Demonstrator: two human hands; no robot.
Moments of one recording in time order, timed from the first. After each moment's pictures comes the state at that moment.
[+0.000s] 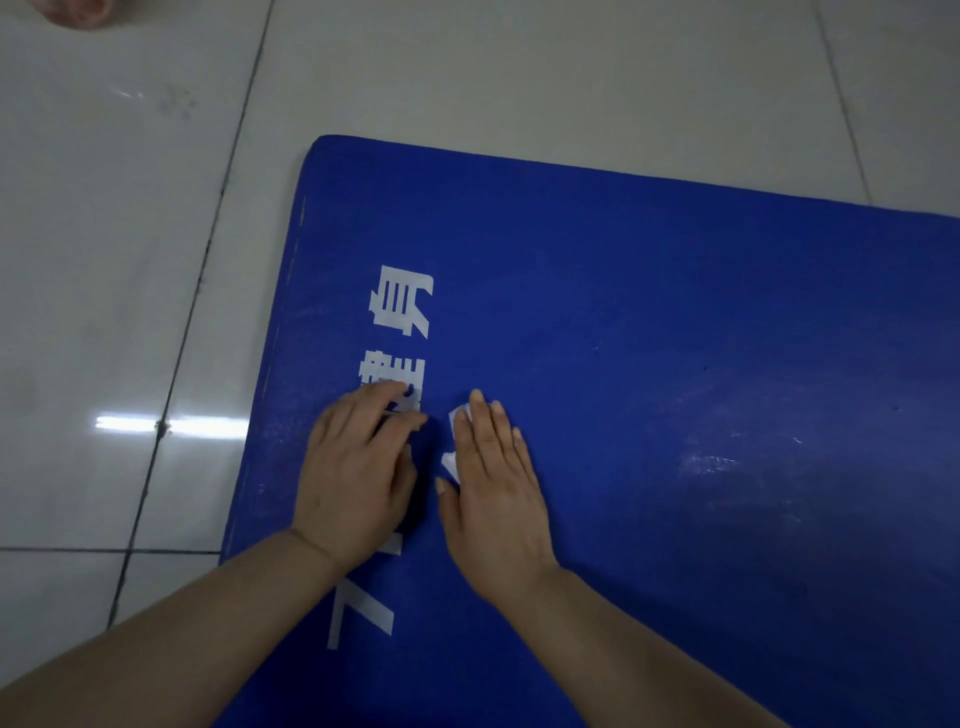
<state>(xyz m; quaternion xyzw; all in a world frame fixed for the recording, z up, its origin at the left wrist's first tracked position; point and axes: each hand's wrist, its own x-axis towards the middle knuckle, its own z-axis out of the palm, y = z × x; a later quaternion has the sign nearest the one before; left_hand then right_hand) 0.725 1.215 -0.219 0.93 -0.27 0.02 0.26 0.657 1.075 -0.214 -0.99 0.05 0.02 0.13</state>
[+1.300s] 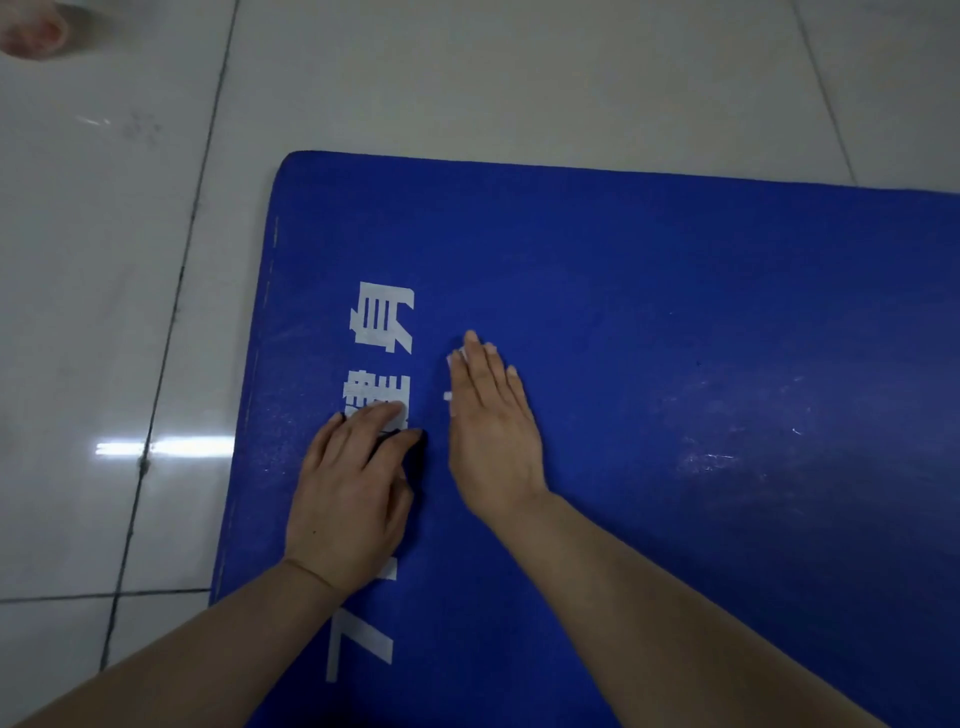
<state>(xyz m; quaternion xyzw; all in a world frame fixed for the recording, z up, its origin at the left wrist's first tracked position) 0.728 1.214 -0.225 0.93 -0.29 0.00 0.23 0.721 1.055 -0.221 -0.99 0.08 0.01 0.13</state>
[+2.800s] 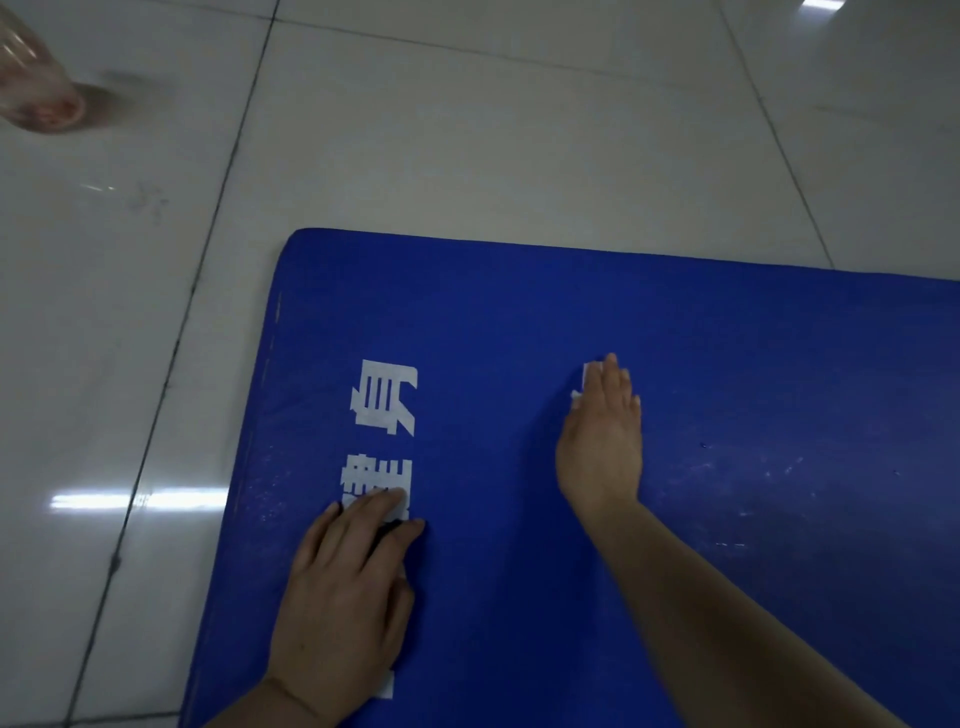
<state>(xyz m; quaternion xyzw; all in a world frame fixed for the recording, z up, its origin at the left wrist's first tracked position) 0.729 1.217 -0.231 0.91 -0.30 0.00 0.27 0.765 0.963 -0.218 -0.95 0.28 -0.01 0.11</state>
